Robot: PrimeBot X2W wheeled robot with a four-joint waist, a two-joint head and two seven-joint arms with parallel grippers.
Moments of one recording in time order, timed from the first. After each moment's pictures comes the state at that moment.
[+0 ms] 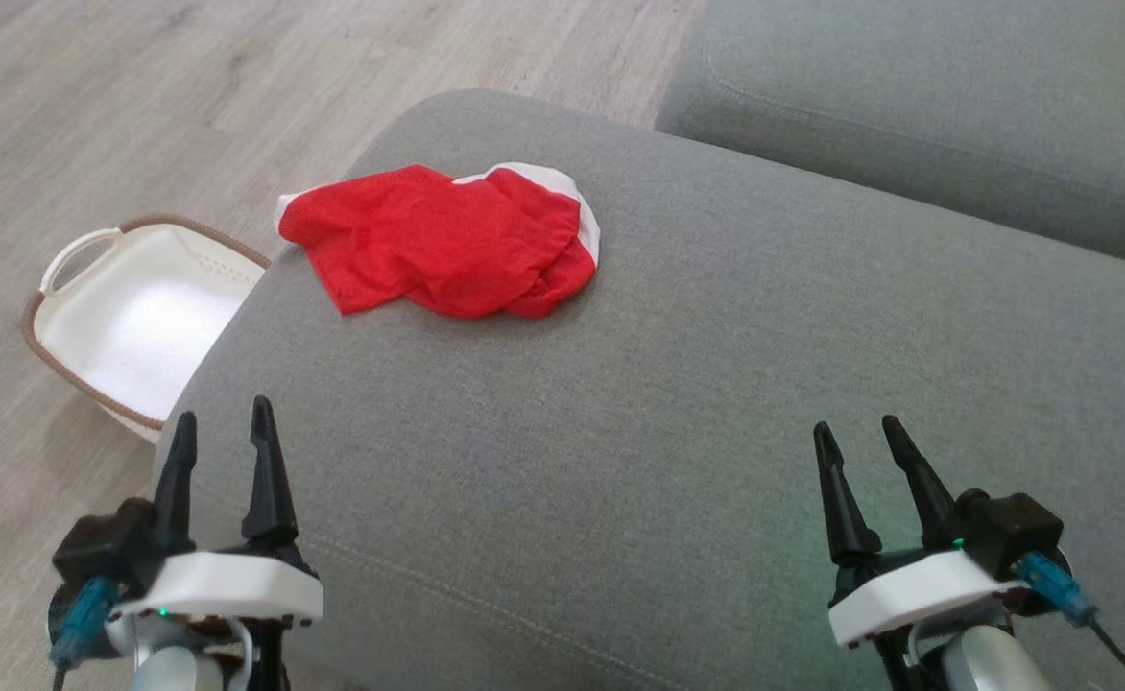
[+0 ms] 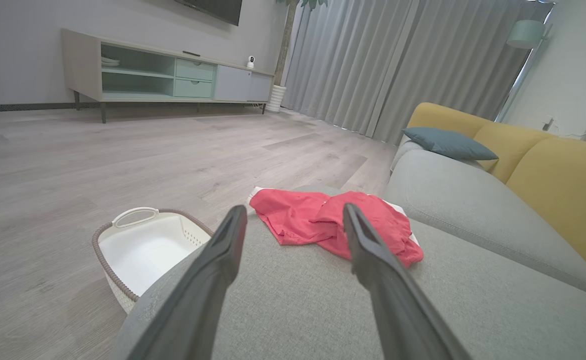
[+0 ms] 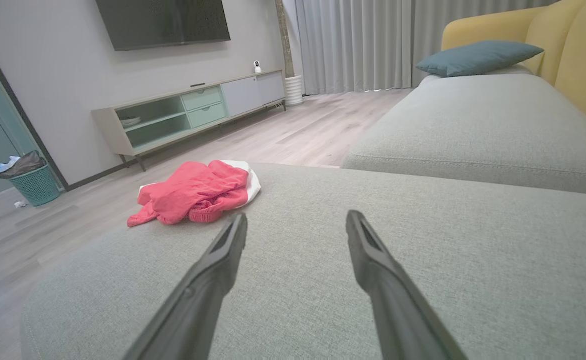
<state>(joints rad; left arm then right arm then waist) 0.02 0.04 -0.05 0.14 -0.27 0.04 -0.26 -0.03 -0.05 0.14 0.33 0.22 0.13 -0.23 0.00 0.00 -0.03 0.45</state>
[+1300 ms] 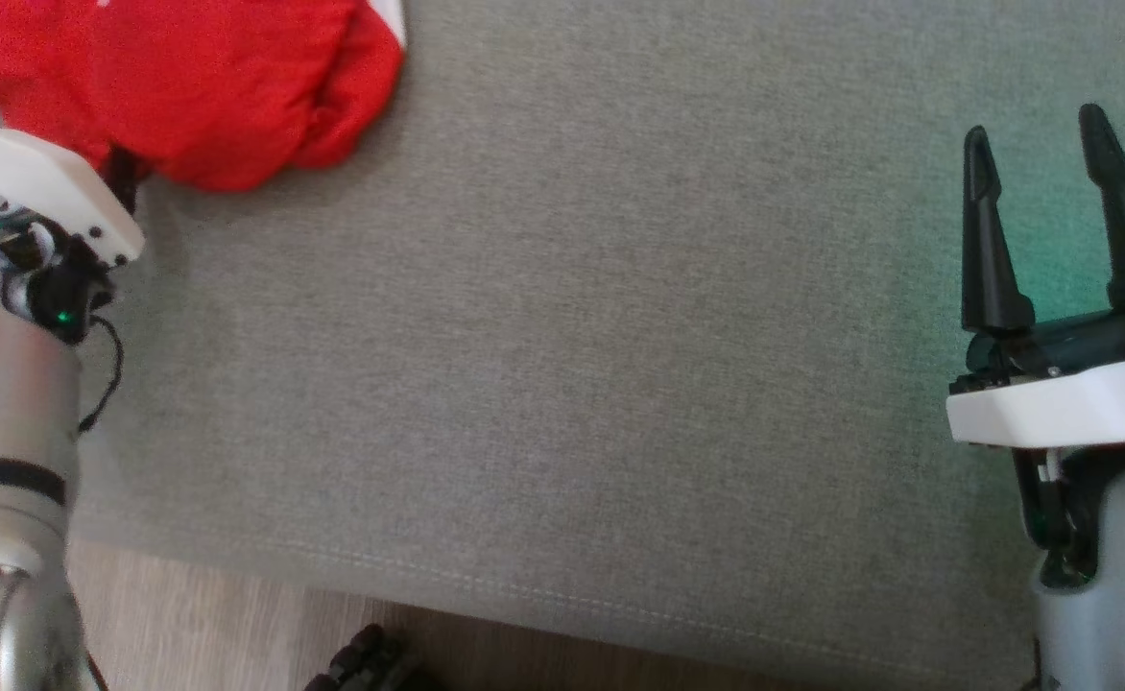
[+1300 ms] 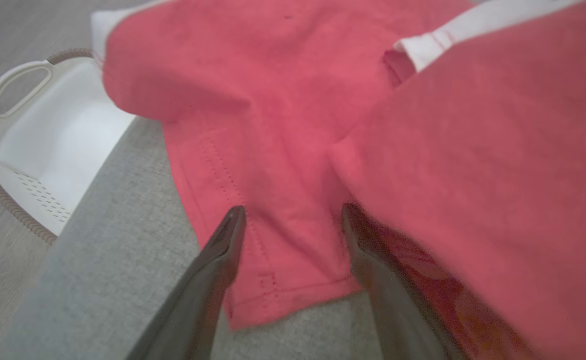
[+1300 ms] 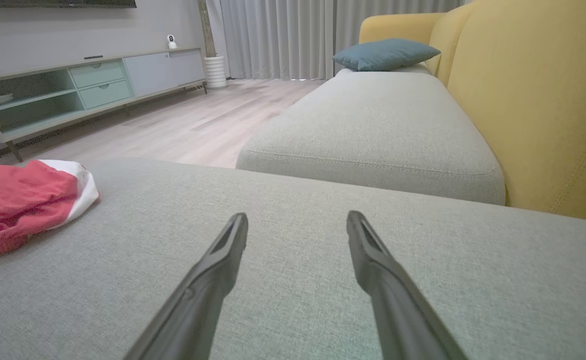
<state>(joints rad) -0.98 0.26 -0.03 1.17 -0.41 -0.12 0.14 -0.20 -0.05 -0.01 -0.29 -0.01 0.13 0.08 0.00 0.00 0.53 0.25</state>
